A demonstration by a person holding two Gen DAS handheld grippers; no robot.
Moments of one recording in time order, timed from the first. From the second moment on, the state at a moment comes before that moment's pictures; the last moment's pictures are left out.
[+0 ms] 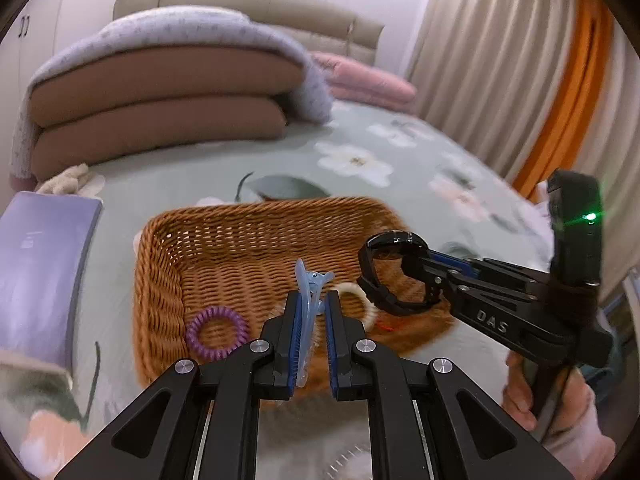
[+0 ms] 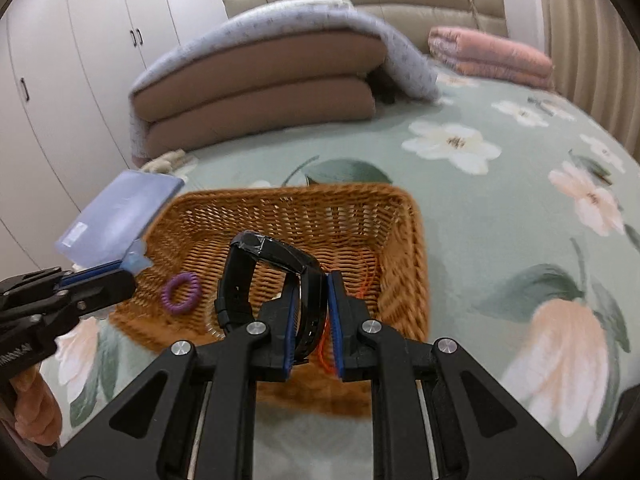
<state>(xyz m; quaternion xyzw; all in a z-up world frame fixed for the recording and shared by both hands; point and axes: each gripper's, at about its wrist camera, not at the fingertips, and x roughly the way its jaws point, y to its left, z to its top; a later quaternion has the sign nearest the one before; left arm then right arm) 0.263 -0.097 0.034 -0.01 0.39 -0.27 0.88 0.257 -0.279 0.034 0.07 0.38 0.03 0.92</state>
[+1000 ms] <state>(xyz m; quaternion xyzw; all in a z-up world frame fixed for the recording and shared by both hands) 0.188 -0.071 0.065 -0.05 0.34 -0.29 0.90 0.160 -0.268 0.081 0.09 0.26 0.09 0.96</state>
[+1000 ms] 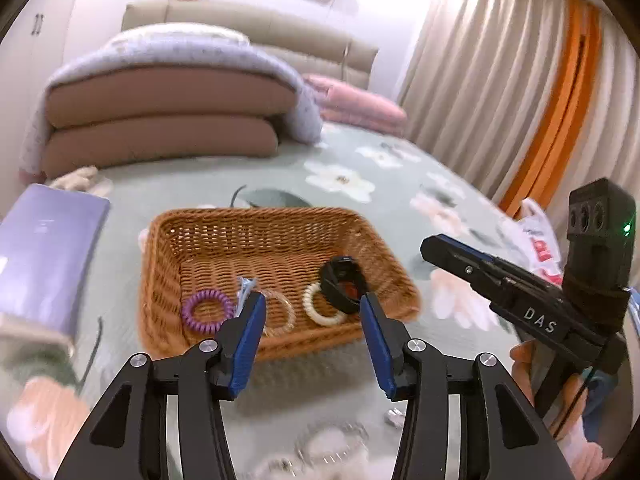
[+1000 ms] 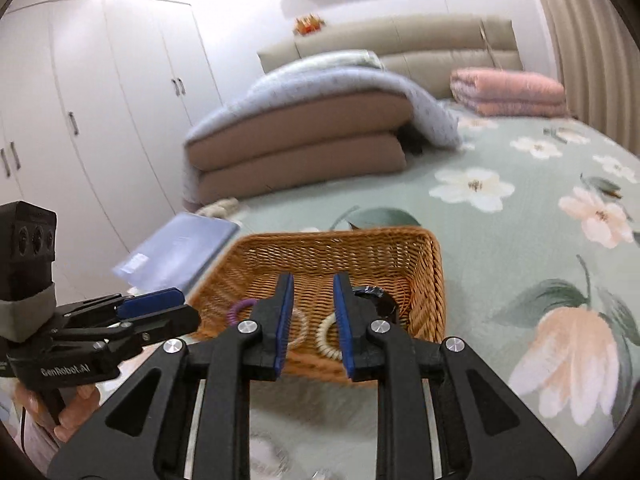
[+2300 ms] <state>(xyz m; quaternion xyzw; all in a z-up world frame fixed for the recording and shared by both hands) 0.033 0.051 -0.025 -0.13 0.35 -0.21 0.90 0.022 -0.249 -0.002 0.00 0.30 -0.02 0.95</state>
